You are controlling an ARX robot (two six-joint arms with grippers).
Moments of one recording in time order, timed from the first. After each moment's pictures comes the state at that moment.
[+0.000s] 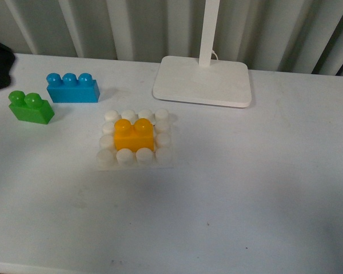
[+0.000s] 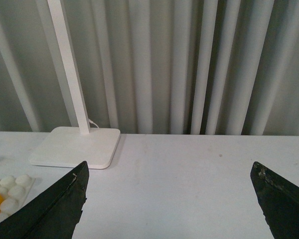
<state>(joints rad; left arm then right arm) -0.19 1.30 0.32 0.61 -0.19 -0.37 0.00 0.00 0.01 0.00 0.00 0.00</state>
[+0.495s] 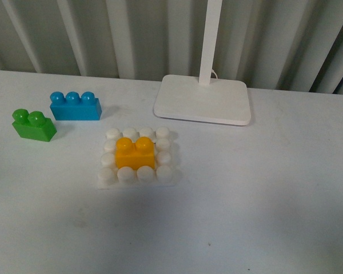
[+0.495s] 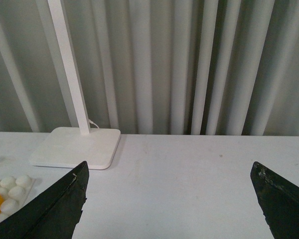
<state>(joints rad) 0.00 0.92 0.04 0.86 -0.01 -0.01 0.00 0.00 0.01 0.00 0.00 0.00</state>
